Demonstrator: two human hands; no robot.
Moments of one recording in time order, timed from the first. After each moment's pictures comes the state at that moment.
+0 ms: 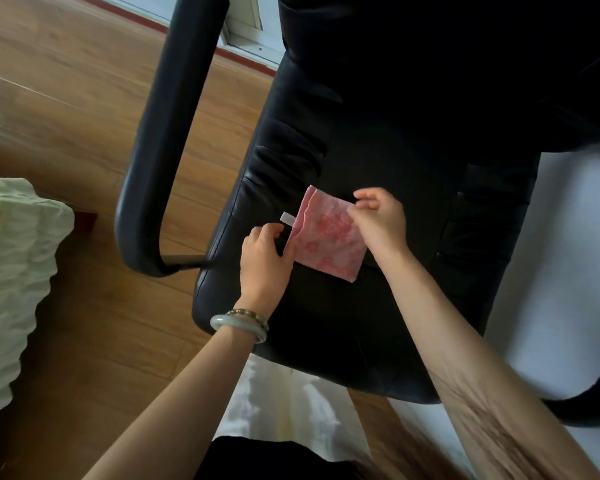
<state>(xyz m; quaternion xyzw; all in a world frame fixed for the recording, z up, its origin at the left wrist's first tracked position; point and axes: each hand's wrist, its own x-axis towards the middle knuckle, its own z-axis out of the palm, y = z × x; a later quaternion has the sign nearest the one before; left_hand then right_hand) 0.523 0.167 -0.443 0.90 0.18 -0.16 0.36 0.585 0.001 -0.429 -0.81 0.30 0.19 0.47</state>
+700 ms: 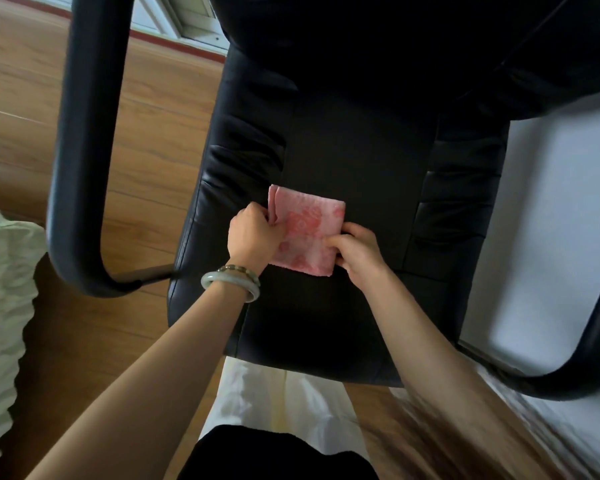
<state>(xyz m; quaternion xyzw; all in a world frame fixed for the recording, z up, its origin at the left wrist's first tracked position) 0.577 0.134 -0.457 0.91 0.18 -0.27 0.27 0.545 -0.025 -0.451 -0.59 0.46 0.32 0.57</state>
